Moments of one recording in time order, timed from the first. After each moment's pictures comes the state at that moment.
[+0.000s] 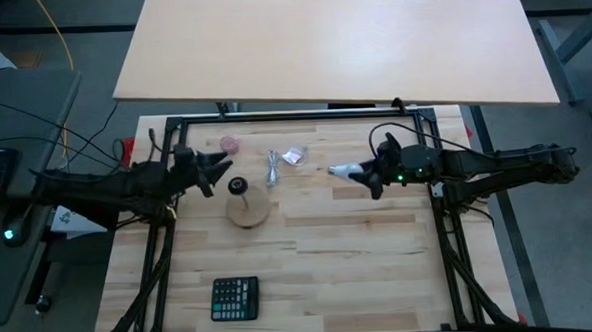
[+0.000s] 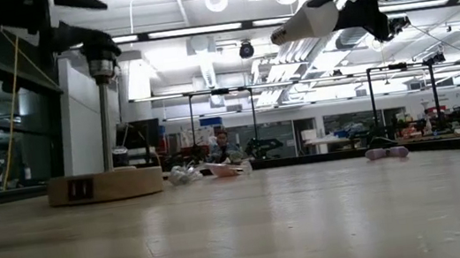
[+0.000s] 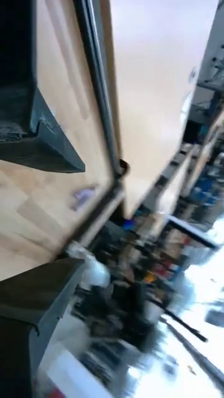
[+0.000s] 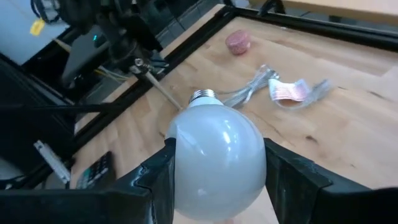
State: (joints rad) left arm -0.07 0.49 0.42 0.03 -0.58 -0.53; right arm -0.02 0.89 0.65 -0.18 0.21 0.64
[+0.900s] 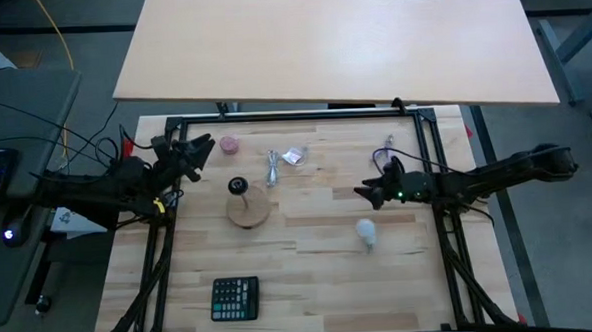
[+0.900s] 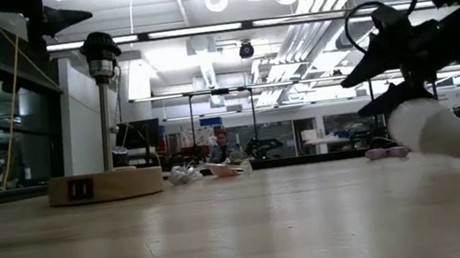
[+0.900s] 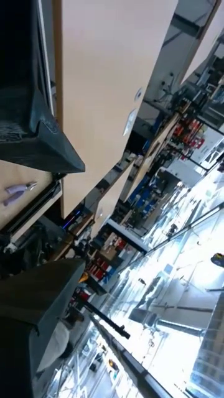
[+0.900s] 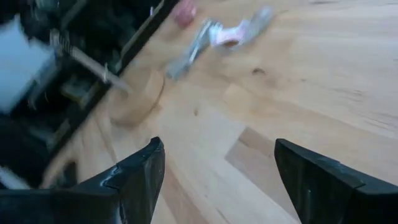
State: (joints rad) left arm -0.07 0.42 0.42 0.23 -0.75 -0.47; right arm 0.03 0.90 0.15 0.33 0.32 0.85
